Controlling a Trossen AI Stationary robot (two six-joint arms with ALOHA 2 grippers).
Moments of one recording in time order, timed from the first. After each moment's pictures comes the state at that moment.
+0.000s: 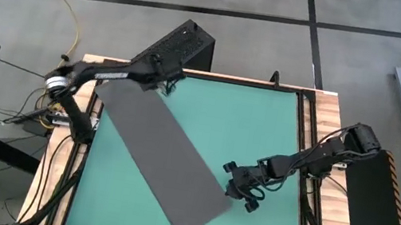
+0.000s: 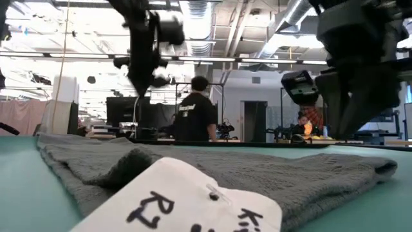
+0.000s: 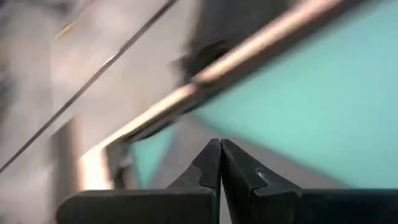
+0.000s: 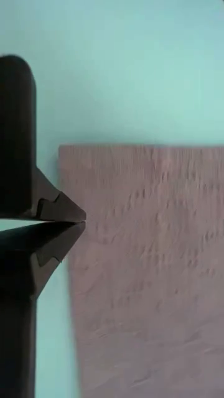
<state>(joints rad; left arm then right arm) 0.49 1.64 1.28 -0.90 -0.72 -0.40 0.36 1.49 0.68 -0.06 -0.13 -0.26</state>
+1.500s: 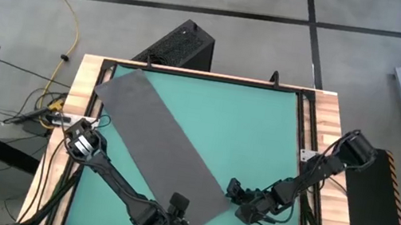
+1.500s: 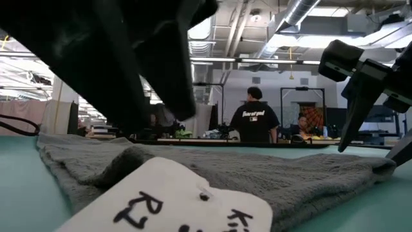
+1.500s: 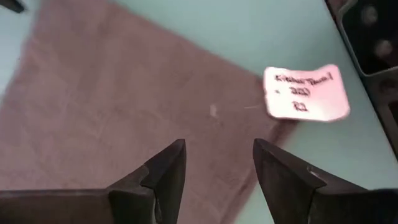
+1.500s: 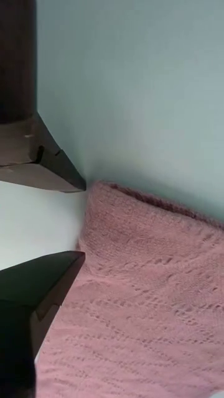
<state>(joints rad) -0.64 2.21 1.77 -0.70 -0.32 -0.19 0.66 1.65 0.68 -0.06 0.41 -0.61</state>
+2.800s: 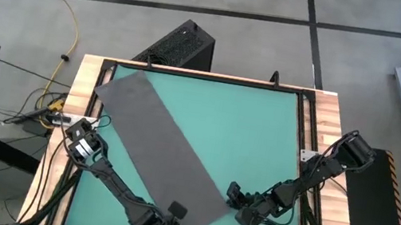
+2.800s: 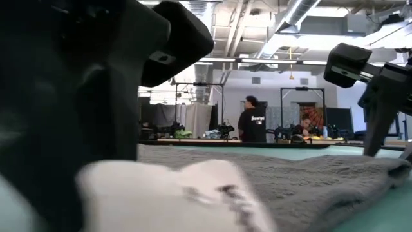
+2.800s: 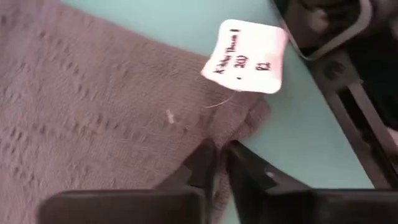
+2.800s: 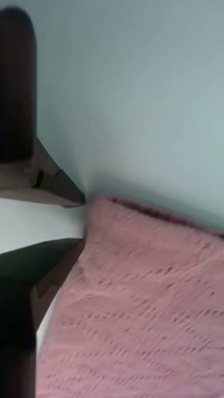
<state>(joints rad) -0.65 2.24 1.66 -0.55 -0.22 -0.16 0.71 1.65 0.68 -0.01 0.34 -0.52</state>
